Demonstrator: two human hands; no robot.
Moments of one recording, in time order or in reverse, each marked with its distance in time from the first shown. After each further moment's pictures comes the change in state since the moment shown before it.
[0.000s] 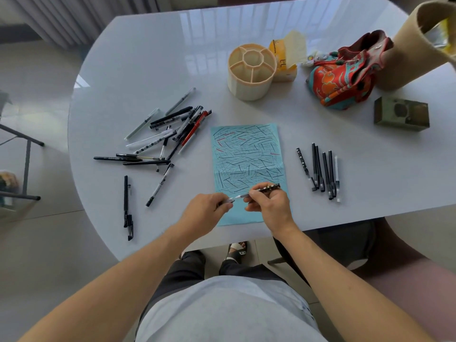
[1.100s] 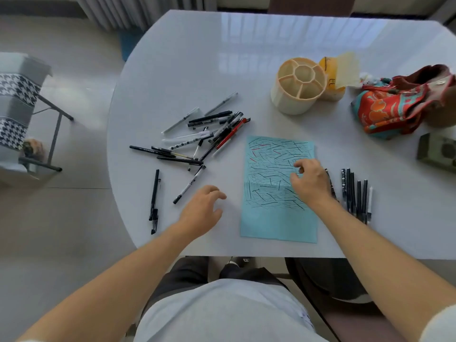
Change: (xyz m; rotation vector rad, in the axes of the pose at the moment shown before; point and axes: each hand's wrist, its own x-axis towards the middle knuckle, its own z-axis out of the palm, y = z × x) left_hand -0.014 -0.065 -0.030 -0.011 0.104 -0.174; right_hand 0.117 -0.047 -0.010 -1.201 0.104 -0.312
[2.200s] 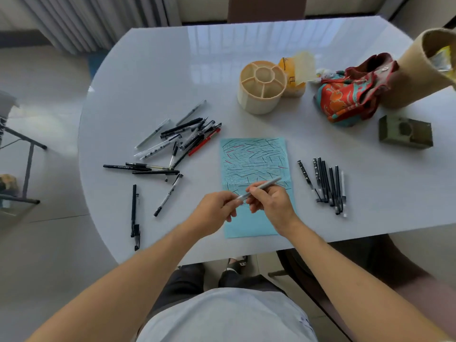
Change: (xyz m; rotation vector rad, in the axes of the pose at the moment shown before) left_hand 0.015 0.080 0.002 -0.388 -0.197 0.067; right_hand -0.086 -0.040 0.003 1.217 -0.260 0.190
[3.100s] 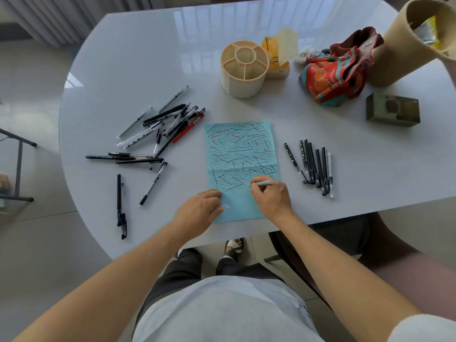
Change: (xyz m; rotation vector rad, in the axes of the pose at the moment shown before) left_hand -0.009 -0.048 0.030 0.645 0.069 0.352; right_hand -0.006 0.046 -0.046 -0.794 0.285 -0.225
